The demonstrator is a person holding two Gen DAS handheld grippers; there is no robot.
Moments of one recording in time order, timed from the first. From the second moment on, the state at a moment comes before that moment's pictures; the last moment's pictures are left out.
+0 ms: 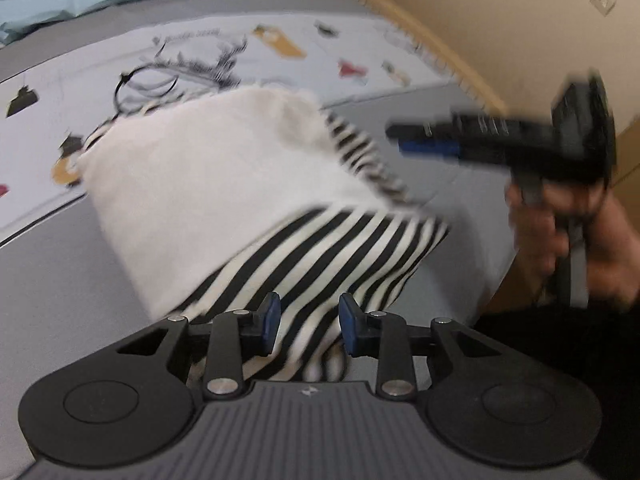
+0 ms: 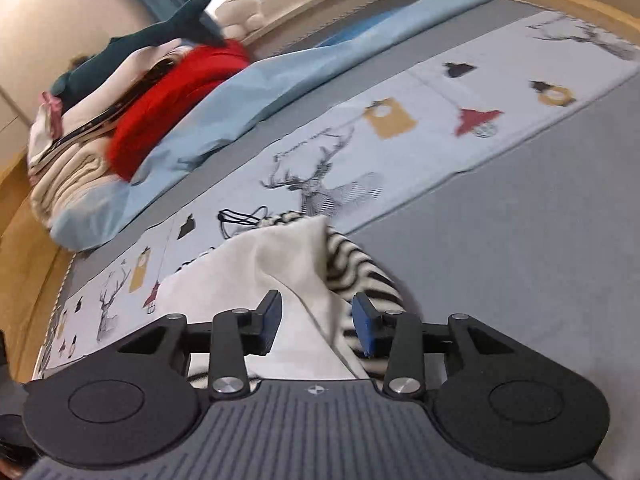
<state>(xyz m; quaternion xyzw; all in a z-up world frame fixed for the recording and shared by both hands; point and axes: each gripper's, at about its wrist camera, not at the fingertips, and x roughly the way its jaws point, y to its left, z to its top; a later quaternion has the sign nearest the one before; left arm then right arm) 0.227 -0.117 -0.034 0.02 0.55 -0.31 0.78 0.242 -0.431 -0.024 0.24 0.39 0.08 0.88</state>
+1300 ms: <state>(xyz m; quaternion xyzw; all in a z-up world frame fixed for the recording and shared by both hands) 0.237 -0.075 -0.025 -0.04 0.53 -0.28 0.80 0.237 -0.366 -0.050 0.02 0.45 0.30 0.84</state>
